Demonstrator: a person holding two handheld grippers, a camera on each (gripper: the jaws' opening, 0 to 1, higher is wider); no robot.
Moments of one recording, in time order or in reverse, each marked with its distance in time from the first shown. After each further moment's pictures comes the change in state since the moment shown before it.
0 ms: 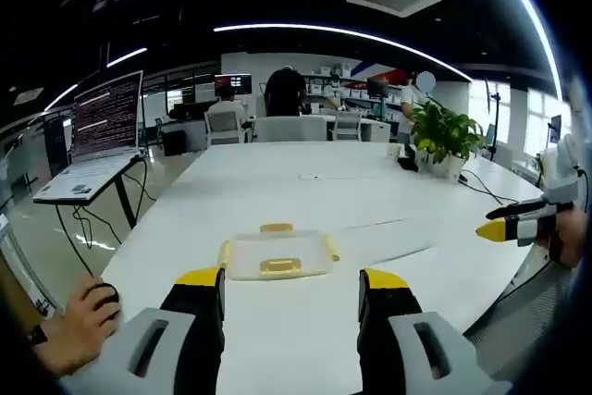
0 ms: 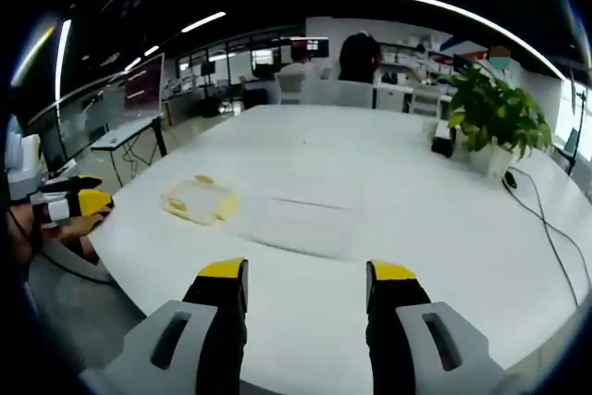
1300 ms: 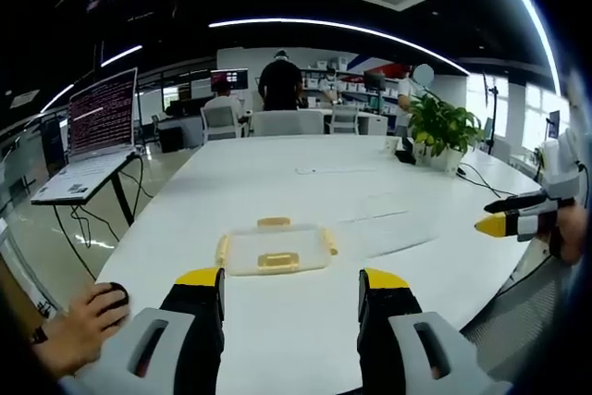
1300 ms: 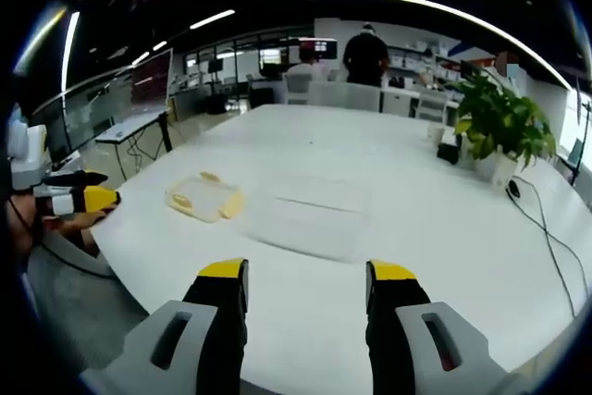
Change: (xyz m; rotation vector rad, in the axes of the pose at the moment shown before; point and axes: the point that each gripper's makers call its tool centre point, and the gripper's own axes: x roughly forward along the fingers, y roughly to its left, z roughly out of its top) left arm 0.002 -0.001 -0.006 0.001 0.039 -0.008; right arm 0.000 0.007 0.001 -0.038 0.000 0.021
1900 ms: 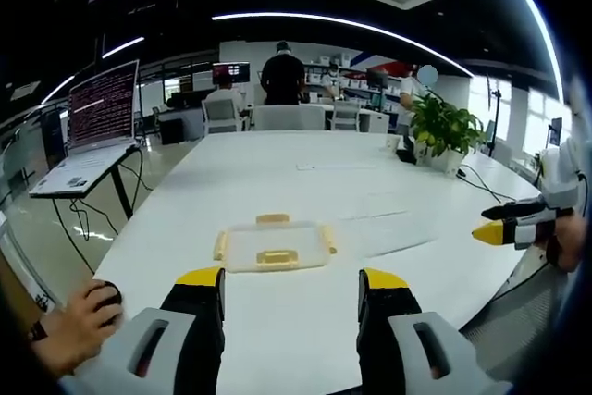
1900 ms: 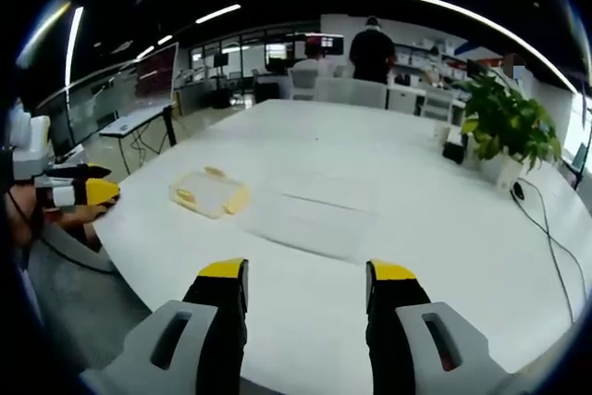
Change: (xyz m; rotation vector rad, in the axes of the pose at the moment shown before) left arm 0.001 -0.001 0.002 -0.015 0.020 -0.006; right arm 0.003 0.004 -0.001 -0.015 0.021 0.018
